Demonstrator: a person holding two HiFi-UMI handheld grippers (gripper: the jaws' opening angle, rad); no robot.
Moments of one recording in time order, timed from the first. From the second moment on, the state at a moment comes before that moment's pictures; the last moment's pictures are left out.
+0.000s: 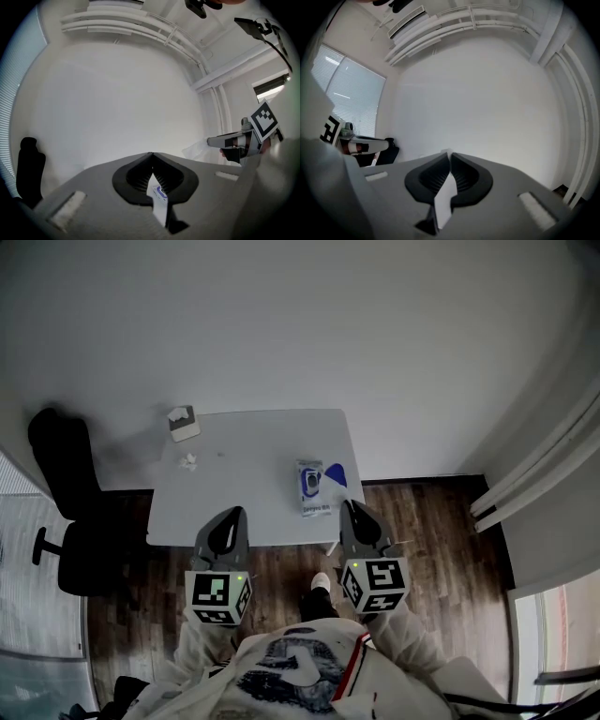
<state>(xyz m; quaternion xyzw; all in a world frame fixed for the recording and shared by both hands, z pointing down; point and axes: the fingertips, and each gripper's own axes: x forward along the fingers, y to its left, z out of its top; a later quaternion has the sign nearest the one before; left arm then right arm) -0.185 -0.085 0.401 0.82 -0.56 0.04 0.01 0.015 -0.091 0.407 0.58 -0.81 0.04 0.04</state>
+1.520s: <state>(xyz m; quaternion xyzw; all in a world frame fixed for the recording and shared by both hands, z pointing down) -0.119 0.009 0.419 0.82 -0.56 0.04 0.05 0.036 0.007 0.430 0.55 -0.83 0.09 0.07</state>
